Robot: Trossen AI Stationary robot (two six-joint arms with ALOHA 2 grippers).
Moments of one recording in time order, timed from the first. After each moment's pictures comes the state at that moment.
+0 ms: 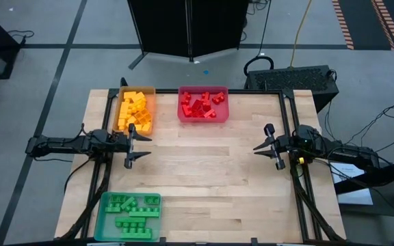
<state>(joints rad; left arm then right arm) -0.01 0.09 0.01 0.04 0.02 0.06 -0.21 0.06 0.04 0.00 -0.42 -0.06</state>
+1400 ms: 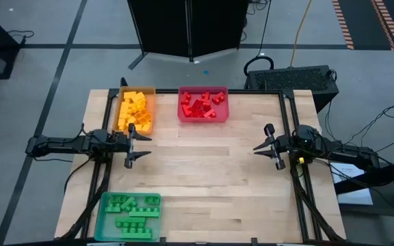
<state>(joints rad) -0.01 0.09 0.01 0.04 0.01 0.06 -0.21 0.06 0.04 0.00 -0.42 -0.06</state>
